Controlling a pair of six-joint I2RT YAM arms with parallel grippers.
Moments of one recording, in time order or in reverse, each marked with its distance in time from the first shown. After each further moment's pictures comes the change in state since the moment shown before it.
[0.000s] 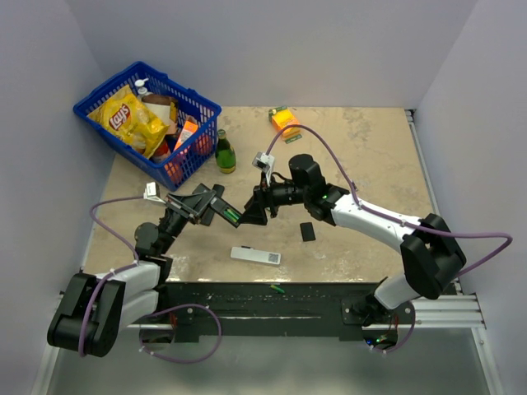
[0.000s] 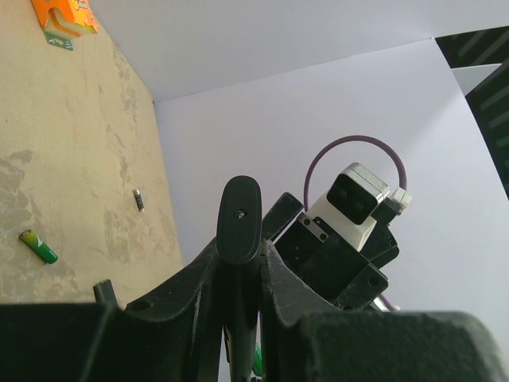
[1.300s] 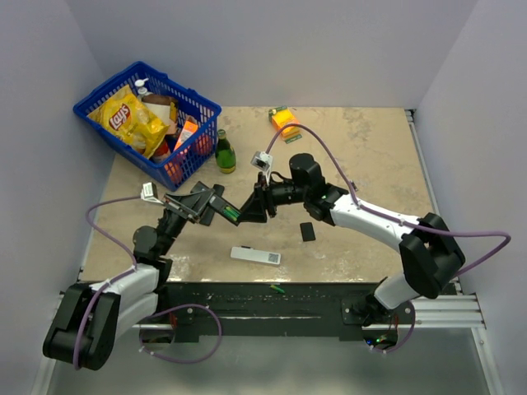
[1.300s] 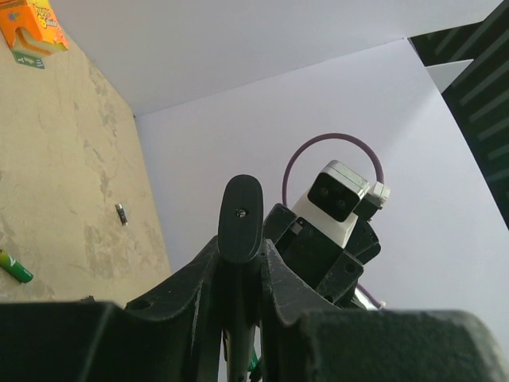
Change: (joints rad) left arm -0.029 -0.084 0.000 -0.016 -0.043 0.005; right arm 0.001 0.005 0.000 0.069 -0.062 0.056
